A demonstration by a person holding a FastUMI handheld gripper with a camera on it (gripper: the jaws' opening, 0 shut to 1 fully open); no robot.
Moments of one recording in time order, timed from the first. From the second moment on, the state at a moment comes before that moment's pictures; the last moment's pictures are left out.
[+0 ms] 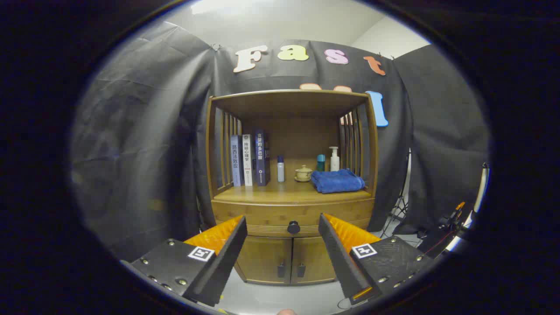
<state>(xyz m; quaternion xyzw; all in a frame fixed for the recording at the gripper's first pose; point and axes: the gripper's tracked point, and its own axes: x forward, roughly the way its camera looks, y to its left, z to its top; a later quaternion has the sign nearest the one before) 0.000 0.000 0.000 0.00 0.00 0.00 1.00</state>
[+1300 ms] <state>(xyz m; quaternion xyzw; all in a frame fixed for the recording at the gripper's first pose) 0.013 -0.009 -0.017 -0.01 -0.01 -0.02 1.00</state>
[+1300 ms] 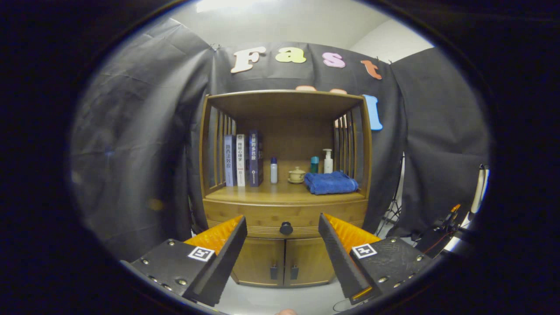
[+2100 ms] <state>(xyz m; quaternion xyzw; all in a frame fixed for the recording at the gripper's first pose) 0.190 -0.022 -0.117 -0.02 0.05 -0.04 1.00</state>
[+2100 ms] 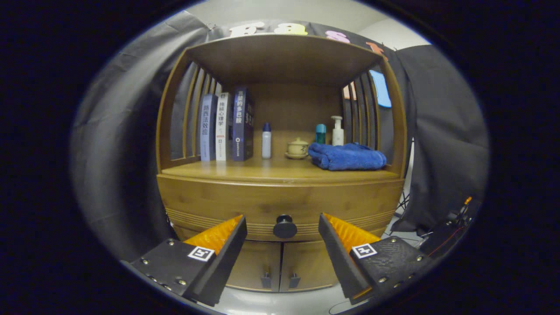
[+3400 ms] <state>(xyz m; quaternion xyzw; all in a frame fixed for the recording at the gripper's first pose) 0.247 -0.031 -0.167 0.01 0.08 -0.01 1.00</state>
